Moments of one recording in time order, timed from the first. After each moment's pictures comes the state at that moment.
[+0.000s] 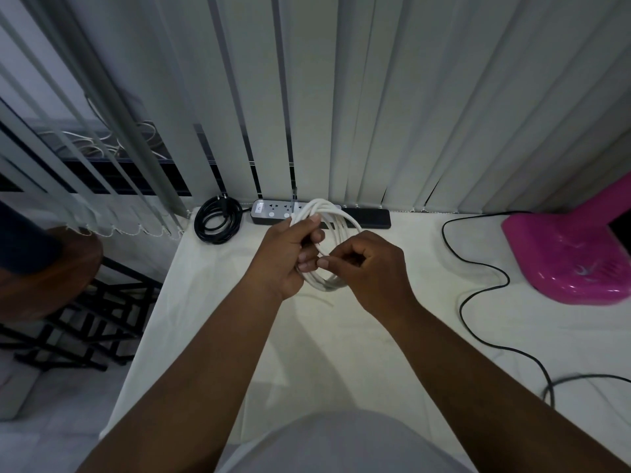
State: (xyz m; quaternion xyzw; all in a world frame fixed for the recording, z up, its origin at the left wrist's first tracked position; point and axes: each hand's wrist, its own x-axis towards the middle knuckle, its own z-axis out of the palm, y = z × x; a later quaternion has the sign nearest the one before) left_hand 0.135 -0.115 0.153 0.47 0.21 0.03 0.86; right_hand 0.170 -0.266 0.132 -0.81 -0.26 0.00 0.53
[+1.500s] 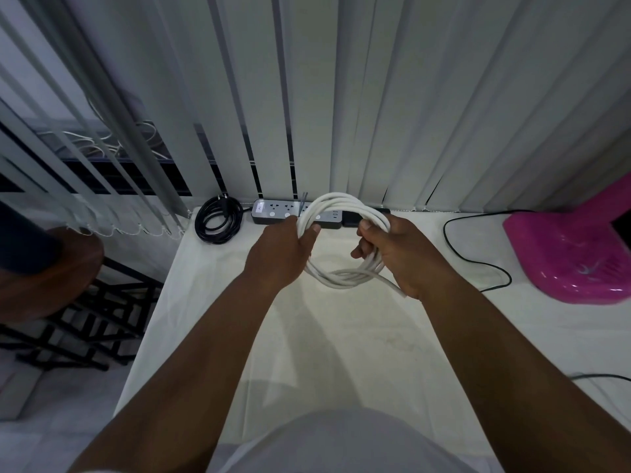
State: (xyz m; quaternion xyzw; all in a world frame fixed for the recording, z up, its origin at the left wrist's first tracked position) left_hand 0.138 -0.096 0.136 0.91 0.19 0.07 0.36; right_hand 0.208 -0.281 0.158 -0.75 -0.13 0.23 0.61
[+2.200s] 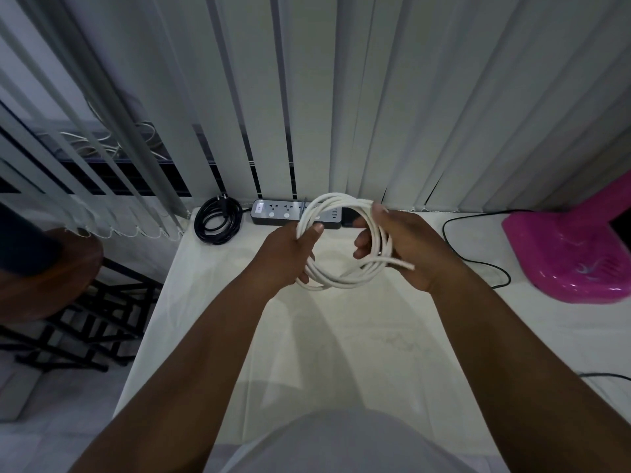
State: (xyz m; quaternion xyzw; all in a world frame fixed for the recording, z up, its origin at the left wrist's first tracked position) left_hand 0.135 -0.102 0.139 0.80 0.24 0.01 0.55; right_hand 0.223 -0.292 0.161 -0.65 -0.11 0.33 0.67
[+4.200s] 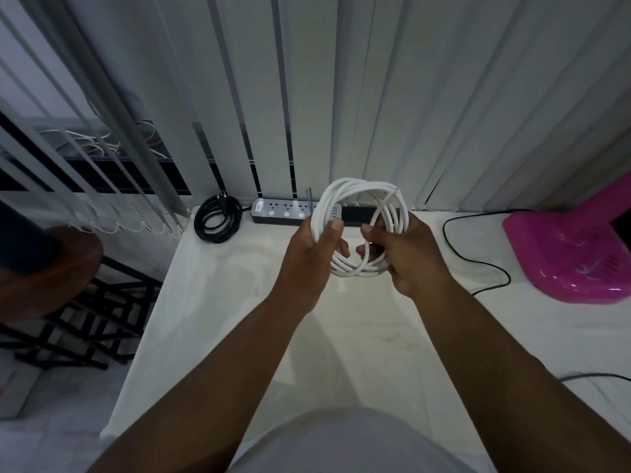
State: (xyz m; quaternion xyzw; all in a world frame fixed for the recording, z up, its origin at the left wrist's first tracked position) left_hand 0.132 -0.149 0.140 0.66 0.15 0.15 0.72; right_hand 0.209 -0.283 0.154 -0.65 0.02 0.20 0.73
